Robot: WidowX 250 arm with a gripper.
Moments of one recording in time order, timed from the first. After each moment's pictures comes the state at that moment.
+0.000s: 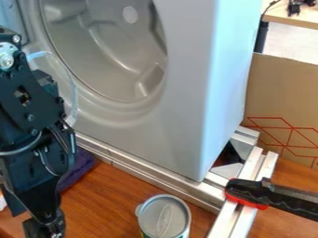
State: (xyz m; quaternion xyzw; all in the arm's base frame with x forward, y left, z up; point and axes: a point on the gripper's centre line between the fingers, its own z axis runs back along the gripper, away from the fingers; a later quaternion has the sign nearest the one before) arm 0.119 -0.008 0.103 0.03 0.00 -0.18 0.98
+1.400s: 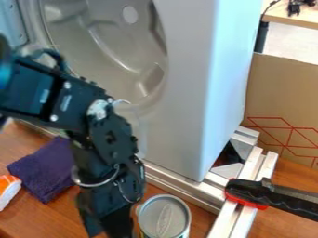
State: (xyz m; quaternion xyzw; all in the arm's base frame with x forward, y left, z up) arm 0.159 -0.058 0.049 -0.03 -0.01 -0.23 0.97
